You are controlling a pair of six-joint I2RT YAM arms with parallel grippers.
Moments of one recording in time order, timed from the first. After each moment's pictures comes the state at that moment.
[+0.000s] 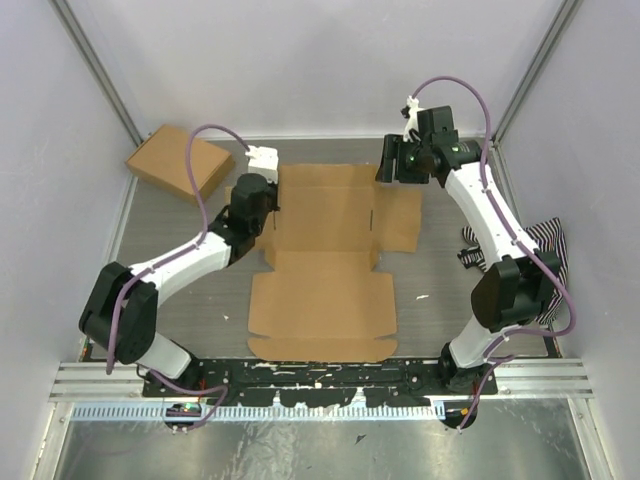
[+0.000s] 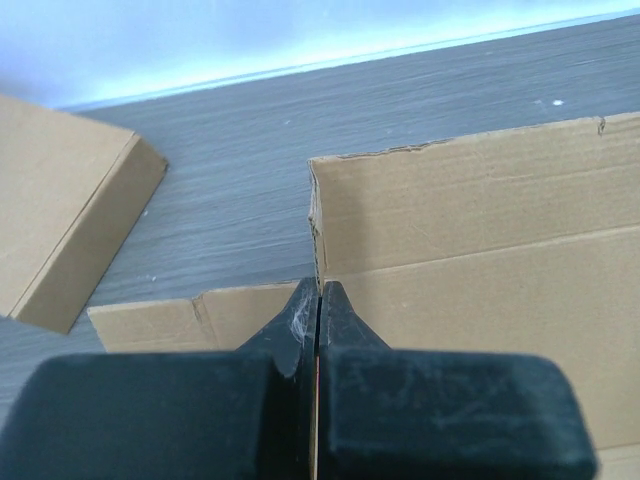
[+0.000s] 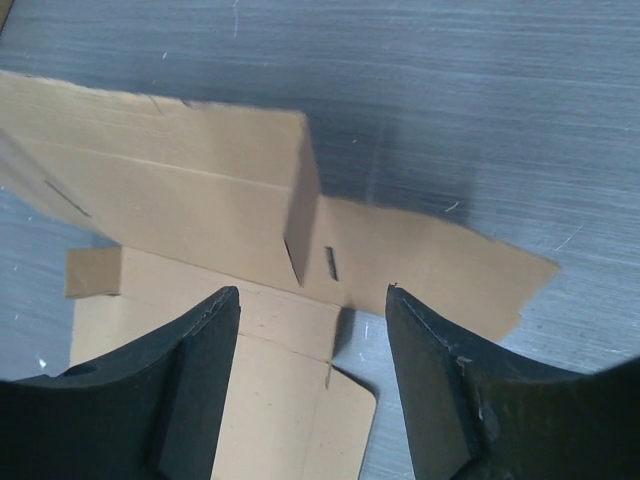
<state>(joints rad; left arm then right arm) -0.56 1.53 1.02 0.23 -0.43 -0.08 0.22 1.66 1.65 -0.76 -0.18 0.21</state>
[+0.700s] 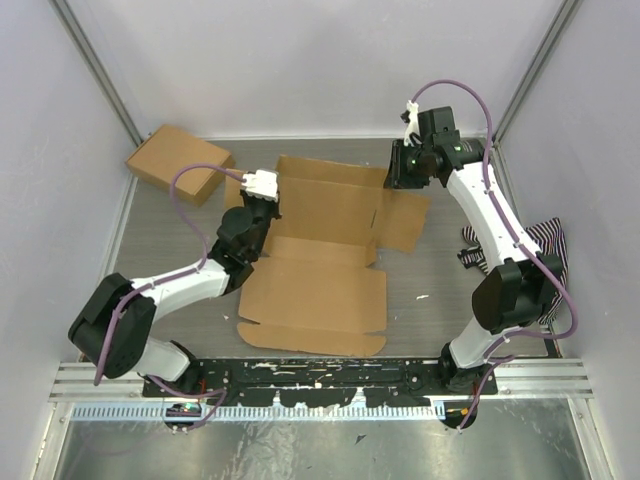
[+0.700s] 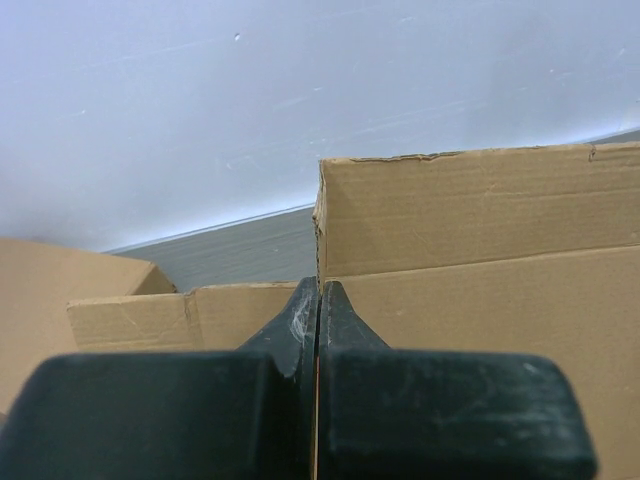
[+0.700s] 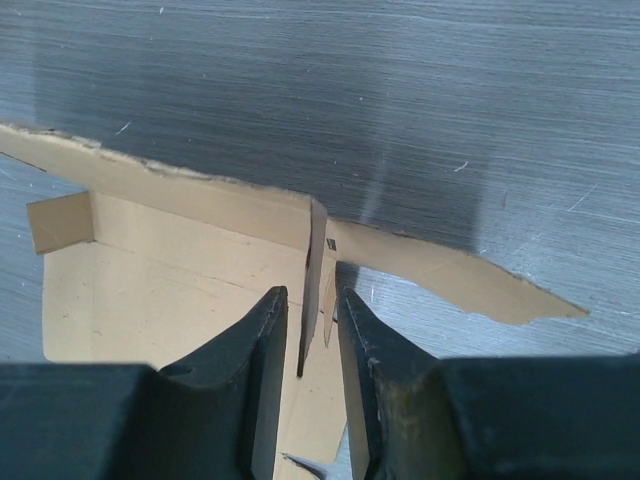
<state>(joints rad) -0.67 1.43 0.71 0.87 -0.44 0.15 0.22 1.64 1.67 -0.87 -0.21 0.21</state>
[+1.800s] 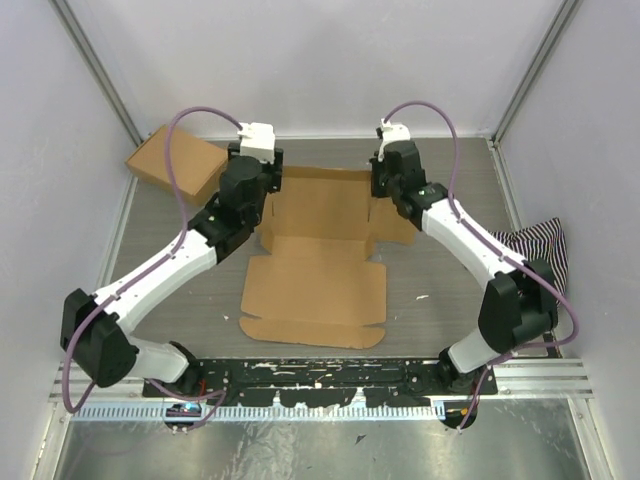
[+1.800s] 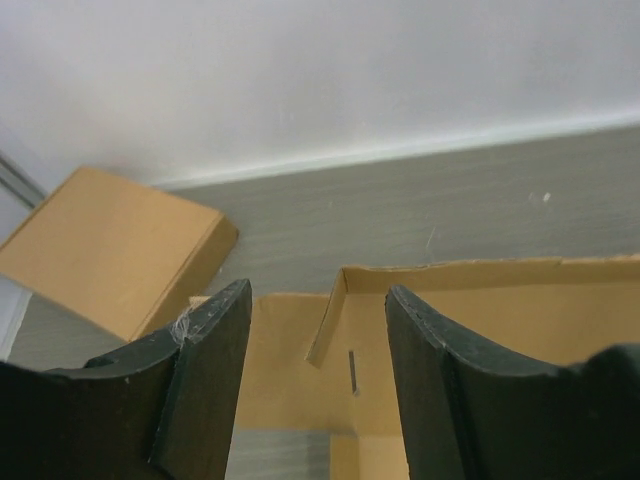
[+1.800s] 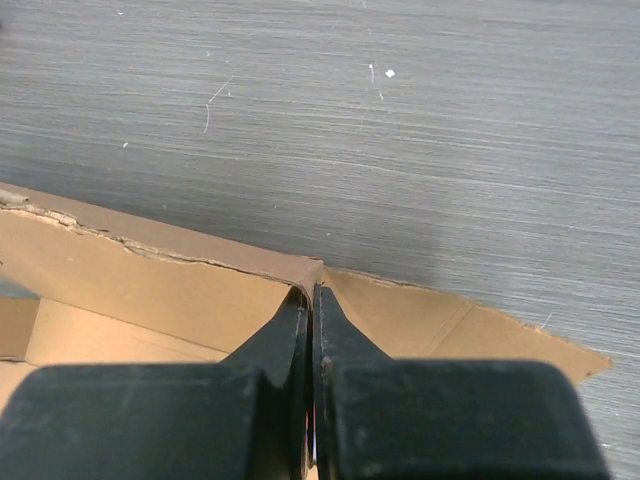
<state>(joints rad) -0.68 1.34 1.14 0.13 -0.61 0.03 0.39 1.56 1.30 -0.28 0.13 0.18</state>
